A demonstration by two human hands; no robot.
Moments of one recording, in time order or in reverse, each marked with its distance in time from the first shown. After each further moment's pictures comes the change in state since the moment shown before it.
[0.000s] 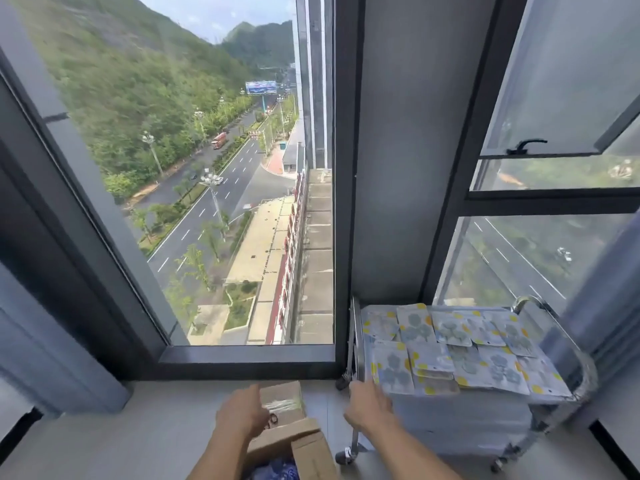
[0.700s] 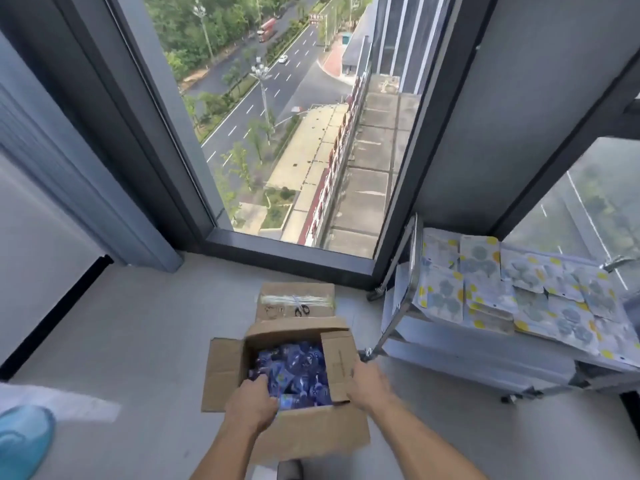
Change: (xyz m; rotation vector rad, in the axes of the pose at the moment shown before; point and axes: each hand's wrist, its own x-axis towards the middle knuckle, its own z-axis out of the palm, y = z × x) left_hand -0.049 -0.120 0.156 -0.125 -0.264 -0.237; right_hand -0.006 -0.039 0.174 0.060 -0.290 -0.046
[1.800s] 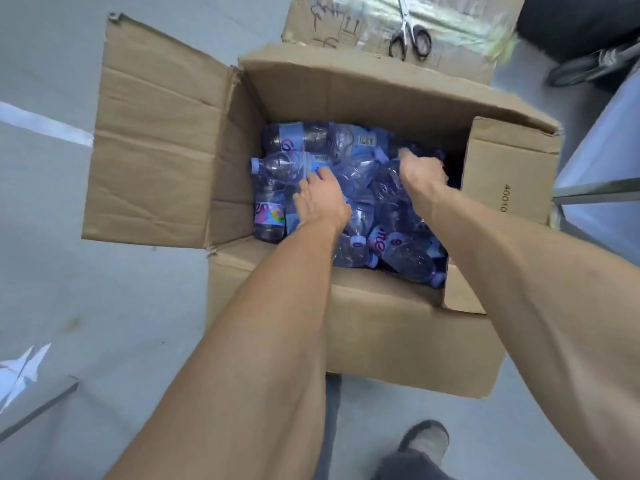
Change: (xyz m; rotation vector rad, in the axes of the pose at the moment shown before) left_hand 0.546 -0.089 0.395 -0.111 0.060 -0.235; right_hand 0.563 0.005 0.403 0.473 0.062 0.415
